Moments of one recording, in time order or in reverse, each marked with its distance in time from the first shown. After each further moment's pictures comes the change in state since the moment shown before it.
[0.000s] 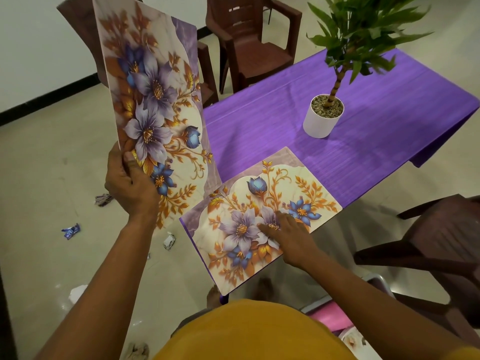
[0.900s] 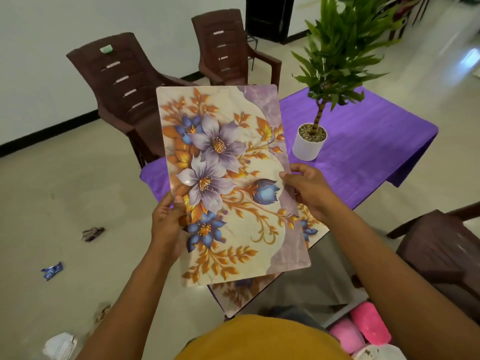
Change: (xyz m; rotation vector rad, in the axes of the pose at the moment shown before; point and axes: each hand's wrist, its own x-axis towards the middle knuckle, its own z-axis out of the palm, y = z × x) left_hand -0.050 -0.025 -0.012 -0.708 -0.629 -0.578; right_hand 0.011 0.004 -0.176 1.535 0.449 0.362
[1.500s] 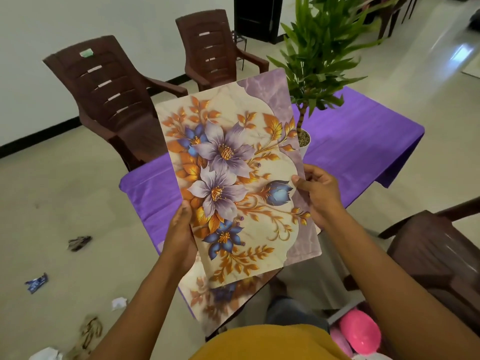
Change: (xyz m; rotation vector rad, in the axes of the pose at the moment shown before) left_hand -0.001 -0.030 0.073 -0.041 -0.129 -0.226; right_hand 0.019 0.009 -0.064 0.310 0.170 -0.153
